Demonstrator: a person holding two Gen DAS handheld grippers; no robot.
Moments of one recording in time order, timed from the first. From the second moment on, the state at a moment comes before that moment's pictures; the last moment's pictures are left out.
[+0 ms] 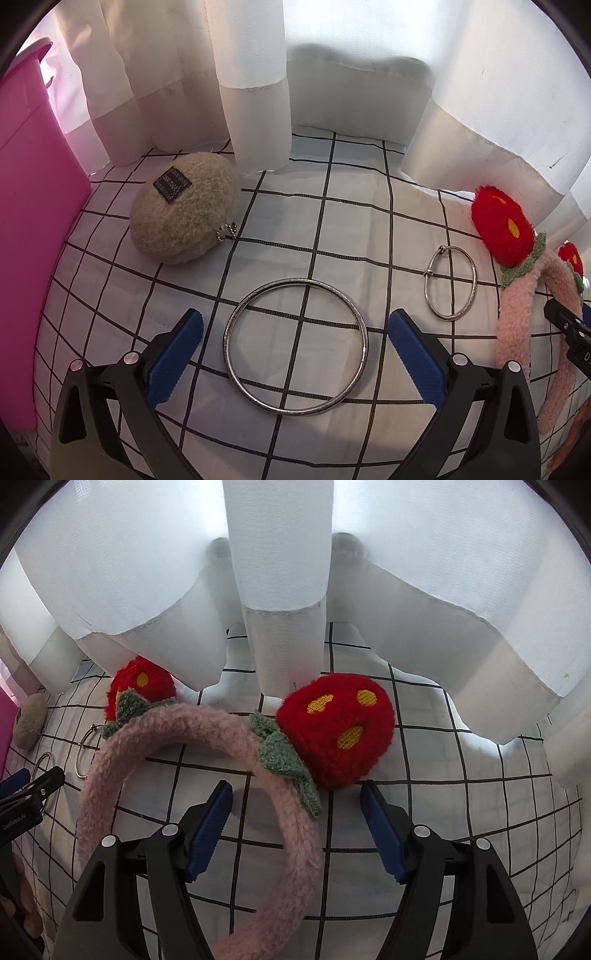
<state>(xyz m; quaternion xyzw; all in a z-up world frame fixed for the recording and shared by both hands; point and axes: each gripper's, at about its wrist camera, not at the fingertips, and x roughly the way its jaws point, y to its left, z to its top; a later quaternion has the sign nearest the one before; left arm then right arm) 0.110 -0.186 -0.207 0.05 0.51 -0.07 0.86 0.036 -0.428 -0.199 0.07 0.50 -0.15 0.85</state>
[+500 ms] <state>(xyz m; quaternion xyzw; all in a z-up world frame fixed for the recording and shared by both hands) 0.108 -0.187 -0.207 0.04 0.50 -0.07 0.86 0.036 -0.439 -0.204 0.07 0.49 -0.15 0.86</state>
